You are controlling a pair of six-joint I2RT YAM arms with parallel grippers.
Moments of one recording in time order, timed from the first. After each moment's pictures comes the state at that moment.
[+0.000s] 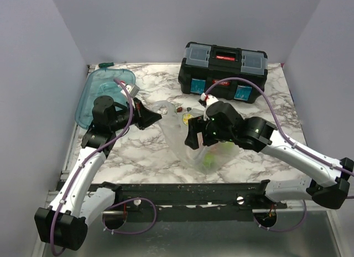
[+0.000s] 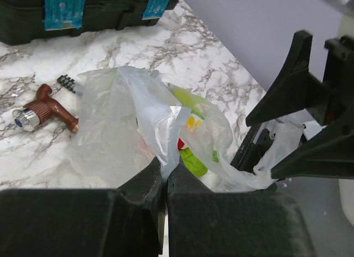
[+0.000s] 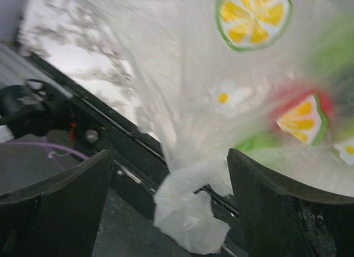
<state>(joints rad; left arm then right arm) -0.24 0.92 0.83 -0.11 0.80 -0.39 1.01 1.21 1.32 -0.77 0.09 0.54</state>
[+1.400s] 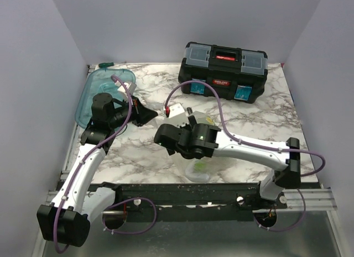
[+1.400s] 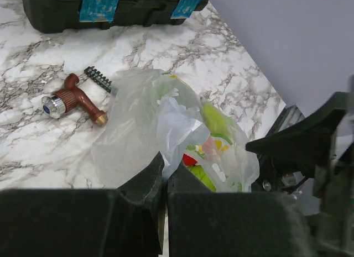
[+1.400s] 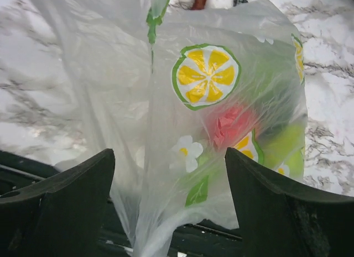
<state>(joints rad) -0.19 0.95 0.85 -0.16 0.74 -0.38 1.33 1.64 1.67 -1.08 0.71 0.70</state>
